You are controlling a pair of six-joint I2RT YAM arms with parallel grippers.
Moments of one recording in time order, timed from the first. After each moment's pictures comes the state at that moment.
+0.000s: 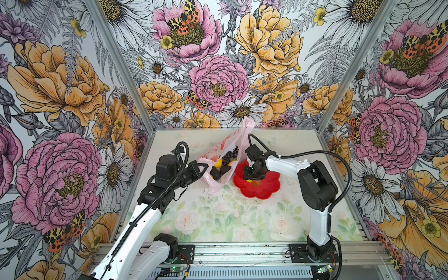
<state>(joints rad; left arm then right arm) -0.28 0.87 0.83 -0.38 0.44 -0.84 0.56 1.99 1.41 -0.69 -0.15 0.49</state>
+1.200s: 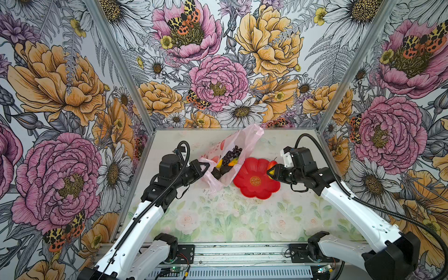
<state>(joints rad) -0.30 0.91 0.80 -0.30 0.44 -0.90 0.39 1.12 1.04 -0.72 -0.29 0.61</state>
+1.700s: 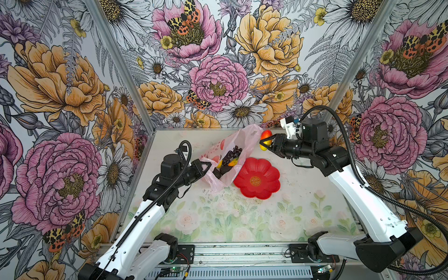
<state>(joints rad) -0.31 0.92 0.79 -0.25 0.44 -0.90 0.40 1.30 1.52 -0.71 -0.53 0.77</state>
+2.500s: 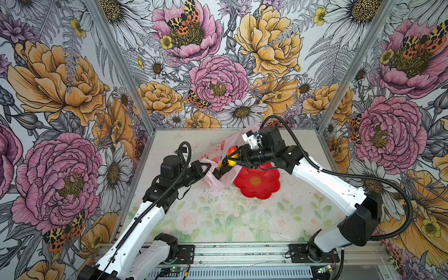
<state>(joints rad) -0.31 0.90 0.78 -0.25 0.44 -0.90 0.65 1.54 1.45 -0.53 -0.60 0.96</state>
